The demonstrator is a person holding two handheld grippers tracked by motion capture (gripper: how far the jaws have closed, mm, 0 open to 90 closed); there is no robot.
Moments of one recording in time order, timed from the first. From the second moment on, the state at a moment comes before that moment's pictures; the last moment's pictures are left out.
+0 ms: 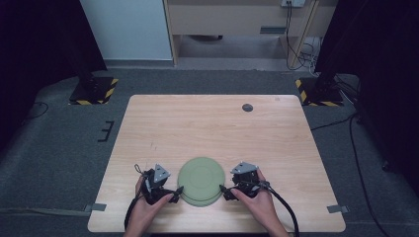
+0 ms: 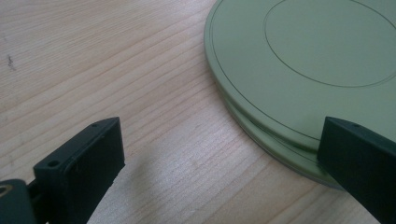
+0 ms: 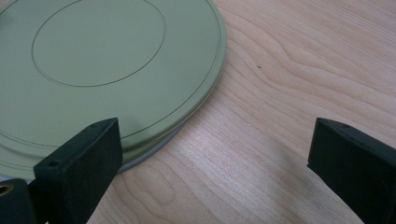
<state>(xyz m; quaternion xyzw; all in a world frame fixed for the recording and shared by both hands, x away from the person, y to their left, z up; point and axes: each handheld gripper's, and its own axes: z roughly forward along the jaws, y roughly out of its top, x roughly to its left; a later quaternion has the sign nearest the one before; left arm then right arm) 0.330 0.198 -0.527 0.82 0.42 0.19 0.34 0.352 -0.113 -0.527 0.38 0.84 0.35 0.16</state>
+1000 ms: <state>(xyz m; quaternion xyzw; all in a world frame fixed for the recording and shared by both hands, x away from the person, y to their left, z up) 0.337 0.197 -0.527 0.82 0.42 0.19 0.34 0.357 -0.114 -0.529 0.39 0.83 0.36 0.16</state>
